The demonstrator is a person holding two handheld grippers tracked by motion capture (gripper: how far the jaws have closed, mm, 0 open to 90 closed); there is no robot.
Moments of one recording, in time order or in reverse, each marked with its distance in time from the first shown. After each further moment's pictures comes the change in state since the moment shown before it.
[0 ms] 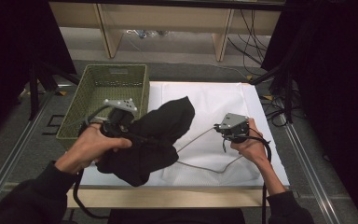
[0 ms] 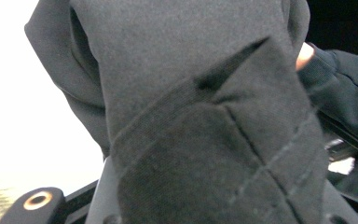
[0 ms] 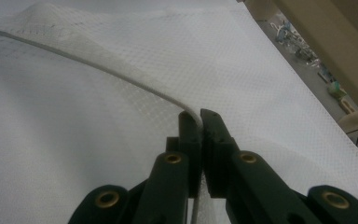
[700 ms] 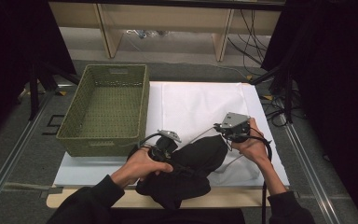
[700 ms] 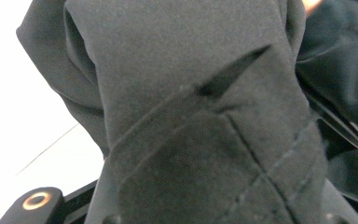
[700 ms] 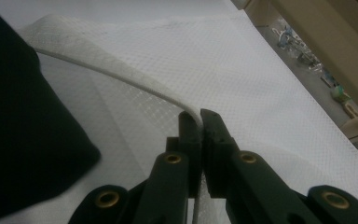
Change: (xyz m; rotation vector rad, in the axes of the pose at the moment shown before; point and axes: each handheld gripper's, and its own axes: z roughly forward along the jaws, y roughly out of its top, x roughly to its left) left arm -0.003 -0.031 0.133 0.121 -0.173 -0.082; right arm -0.001 0.002 -0.004 -0.027 0.011 0.010
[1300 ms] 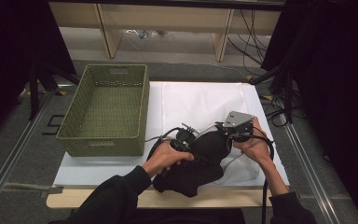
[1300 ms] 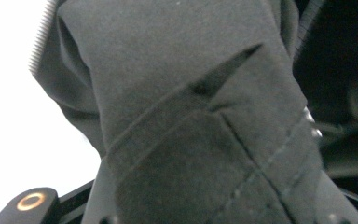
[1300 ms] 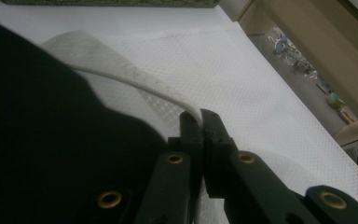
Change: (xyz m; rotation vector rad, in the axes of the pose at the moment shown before) left arm 0.042 0.035 0.057 0.017 0.135 -0.137; right arm -0.003 0.004 -0.010 -0.034 -0.006 -0.021
